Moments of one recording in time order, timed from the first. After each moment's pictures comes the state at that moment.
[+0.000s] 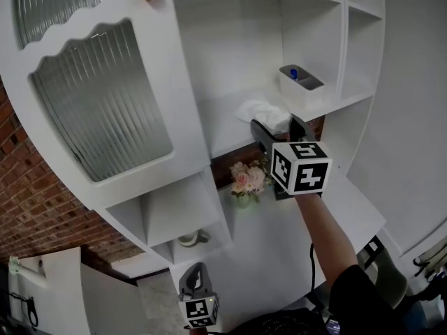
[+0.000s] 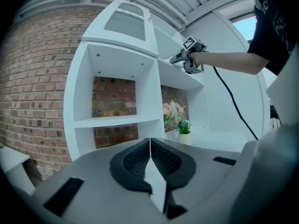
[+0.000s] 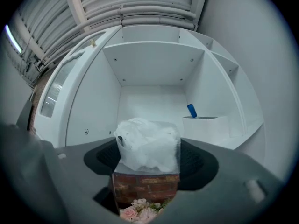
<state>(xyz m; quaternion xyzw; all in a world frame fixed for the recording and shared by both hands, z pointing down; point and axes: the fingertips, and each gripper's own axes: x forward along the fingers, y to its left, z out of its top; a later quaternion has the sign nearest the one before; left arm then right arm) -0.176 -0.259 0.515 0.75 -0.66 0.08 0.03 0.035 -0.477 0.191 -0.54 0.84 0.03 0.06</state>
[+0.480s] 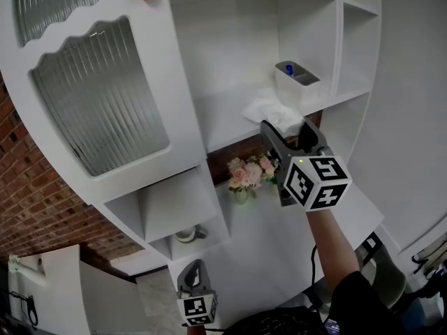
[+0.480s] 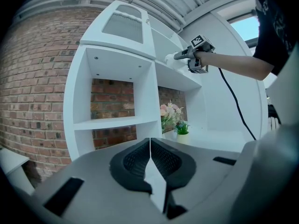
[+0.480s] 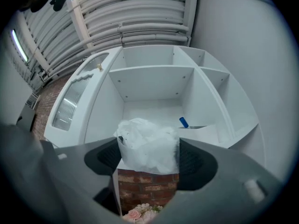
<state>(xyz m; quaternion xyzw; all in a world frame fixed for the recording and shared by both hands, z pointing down) -0.171 -0.250 0.510 0.76 -0.65 0.08 0.03 0.061 -0.427 0.180 -0.53 0.84 0.05 0.14</state>
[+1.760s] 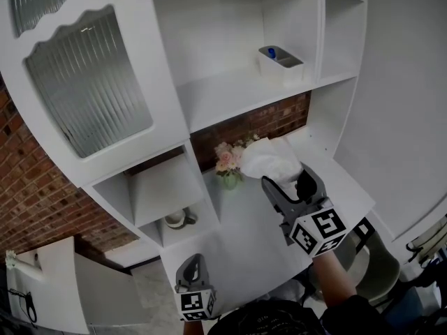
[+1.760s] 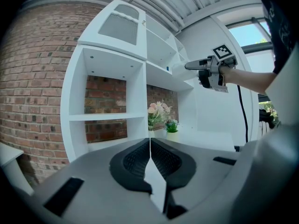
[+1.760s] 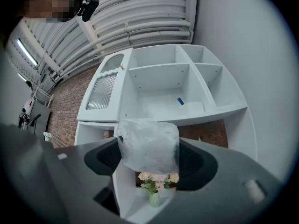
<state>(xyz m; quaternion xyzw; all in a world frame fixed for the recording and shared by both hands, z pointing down) -0.142 -0.220 0.533 0.77 -0.63 0.07 0.05 0.083 -0.325 0.298 -0.48 0.87 0.04 0.09</state>
